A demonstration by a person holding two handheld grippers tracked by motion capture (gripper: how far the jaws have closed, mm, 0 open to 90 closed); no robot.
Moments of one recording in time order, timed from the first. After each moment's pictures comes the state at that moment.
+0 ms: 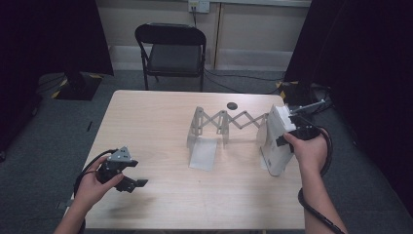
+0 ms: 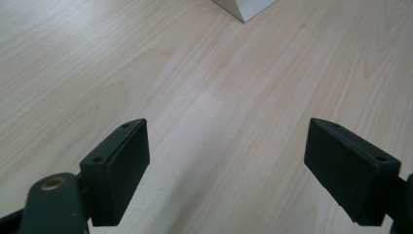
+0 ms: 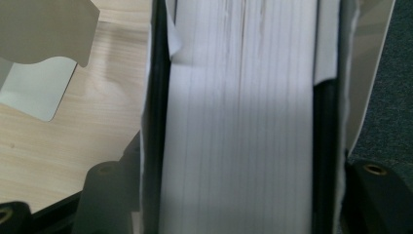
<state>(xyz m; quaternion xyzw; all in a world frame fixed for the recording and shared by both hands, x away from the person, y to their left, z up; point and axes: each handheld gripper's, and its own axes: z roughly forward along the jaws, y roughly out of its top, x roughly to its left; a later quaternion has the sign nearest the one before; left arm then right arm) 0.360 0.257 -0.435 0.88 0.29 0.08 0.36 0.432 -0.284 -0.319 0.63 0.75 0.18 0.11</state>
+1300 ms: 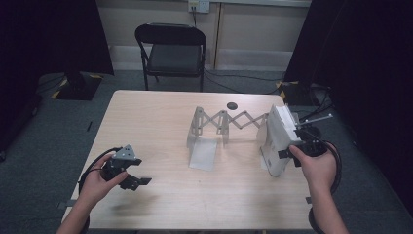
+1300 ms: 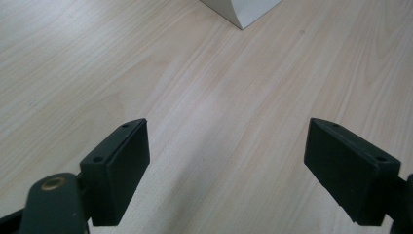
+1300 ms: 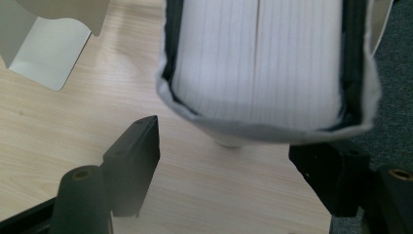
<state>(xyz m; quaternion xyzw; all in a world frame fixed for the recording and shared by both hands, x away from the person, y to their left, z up) 0.368 0.248 -0.435 0.89 0.28 0.07 0.36 0.392 -0.291 -0.327 0.61 0.76 0.20 0.11</state>
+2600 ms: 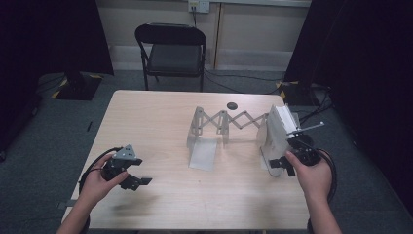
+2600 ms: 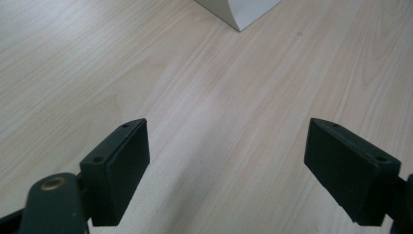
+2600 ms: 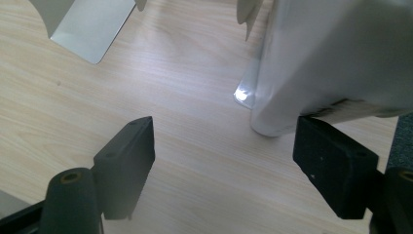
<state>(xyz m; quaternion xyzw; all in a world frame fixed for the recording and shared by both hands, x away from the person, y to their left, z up) 0.368 0.247 -0.435 0.89 0.28 0.07 0.36 0.372 -0.272 -0.335 0.57 0.79 0.21 0.09</state>
